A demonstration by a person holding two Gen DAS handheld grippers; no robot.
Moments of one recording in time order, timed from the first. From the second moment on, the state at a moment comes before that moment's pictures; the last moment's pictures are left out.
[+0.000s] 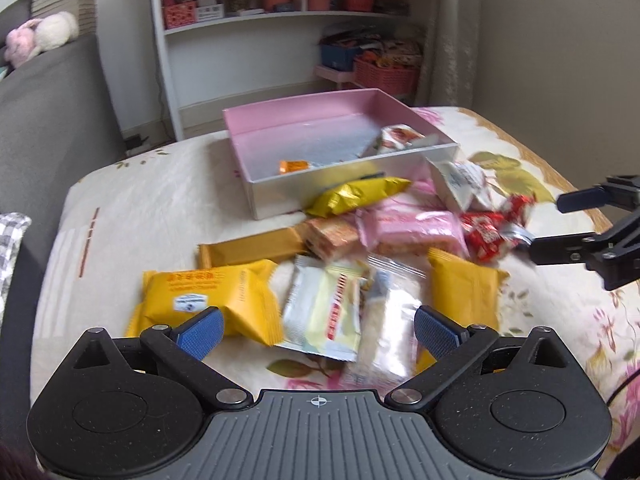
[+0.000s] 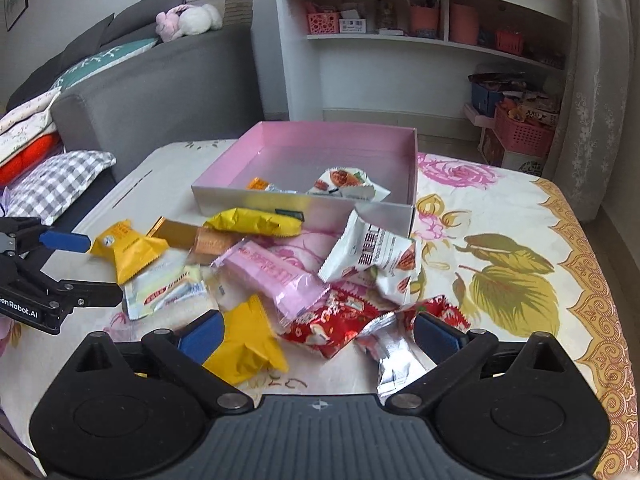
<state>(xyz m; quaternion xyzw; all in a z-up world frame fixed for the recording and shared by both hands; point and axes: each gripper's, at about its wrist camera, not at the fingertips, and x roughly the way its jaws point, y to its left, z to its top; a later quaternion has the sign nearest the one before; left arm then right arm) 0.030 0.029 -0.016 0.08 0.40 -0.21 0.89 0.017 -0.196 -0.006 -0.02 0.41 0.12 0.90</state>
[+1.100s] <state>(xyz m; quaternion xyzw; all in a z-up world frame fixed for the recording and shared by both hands) 0.029 -0.061 -0.052 0.10 0.44 -0.30 0.84 0.028 -0.232 -0.062 -0.06 0.44 0.11 0.89</state>
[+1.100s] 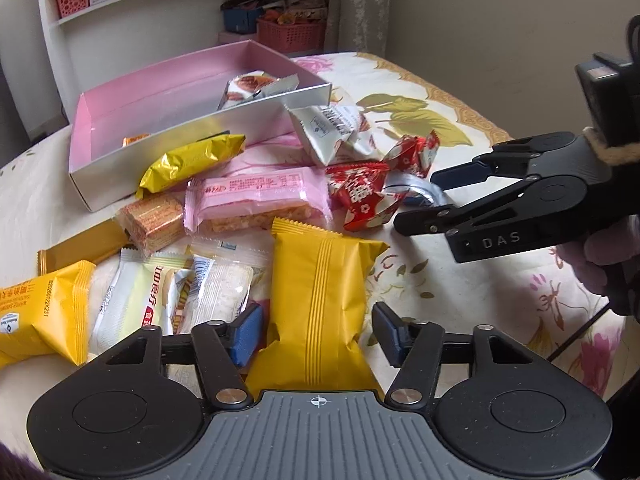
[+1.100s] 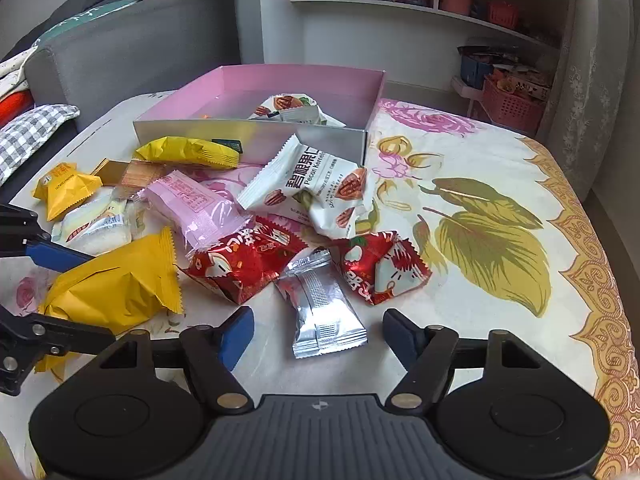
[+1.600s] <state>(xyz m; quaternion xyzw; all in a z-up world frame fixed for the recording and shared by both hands) 0.028 -0.042 -0.024 0.07 0.42 -0.27 0.86 0.021 -0.216 -0.046 -0.08 0.42 0.14 0.89</state>
